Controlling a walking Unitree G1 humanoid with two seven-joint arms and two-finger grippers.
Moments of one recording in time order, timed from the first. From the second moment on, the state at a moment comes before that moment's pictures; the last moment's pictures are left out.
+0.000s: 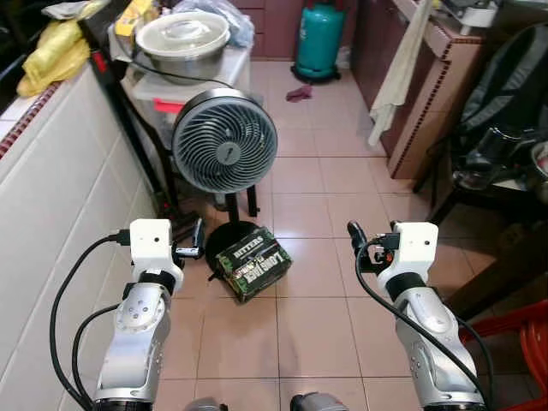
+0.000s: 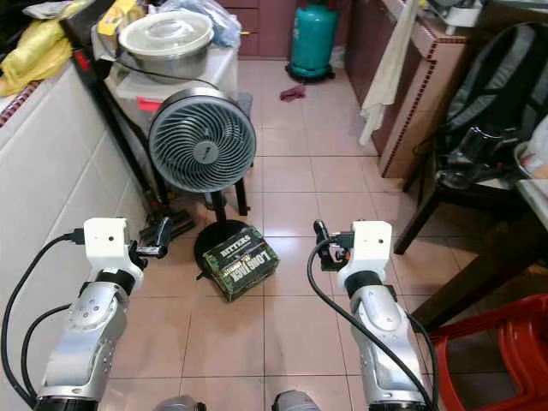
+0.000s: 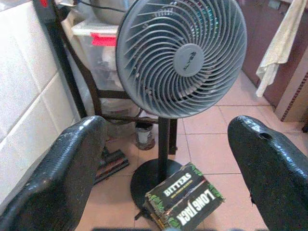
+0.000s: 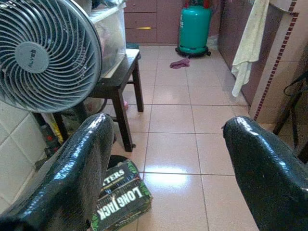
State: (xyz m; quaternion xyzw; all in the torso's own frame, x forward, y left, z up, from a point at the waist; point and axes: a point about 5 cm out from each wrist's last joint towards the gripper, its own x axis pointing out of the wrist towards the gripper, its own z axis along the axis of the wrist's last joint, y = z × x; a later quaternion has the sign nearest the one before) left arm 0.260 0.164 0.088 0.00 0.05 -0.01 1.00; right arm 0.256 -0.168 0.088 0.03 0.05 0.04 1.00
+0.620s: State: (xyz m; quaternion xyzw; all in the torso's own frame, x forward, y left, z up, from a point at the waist) left arm 0.261 0.157 0.087 -0.01 0.05 -0.03 1.00; right arm 0.260 -0.166 0.092 0.03 0.05 0.05 1.00
